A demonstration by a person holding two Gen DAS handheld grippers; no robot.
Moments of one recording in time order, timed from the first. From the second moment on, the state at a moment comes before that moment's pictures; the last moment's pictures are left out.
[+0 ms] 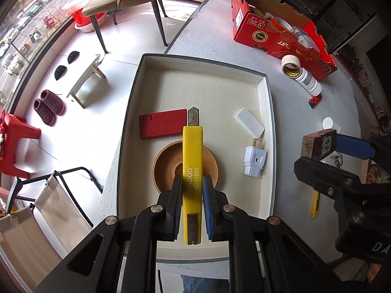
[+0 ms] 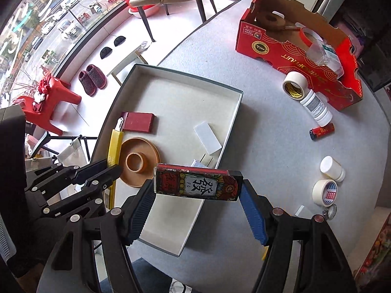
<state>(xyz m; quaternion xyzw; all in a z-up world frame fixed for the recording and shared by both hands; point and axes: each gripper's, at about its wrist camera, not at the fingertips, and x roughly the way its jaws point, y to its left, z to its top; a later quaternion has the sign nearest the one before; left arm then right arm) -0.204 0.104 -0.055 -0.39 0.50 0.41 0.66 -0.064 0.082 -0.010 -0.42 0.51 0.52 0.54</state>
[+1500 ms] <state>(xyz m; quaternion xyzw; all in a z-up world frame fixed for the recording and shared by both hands) -0.188 0.171 -0.054 -0.37 0.49 0.45 0.65 -0.047 0.147 -0.012 -0.40 0.52 0.51 0.56</state>
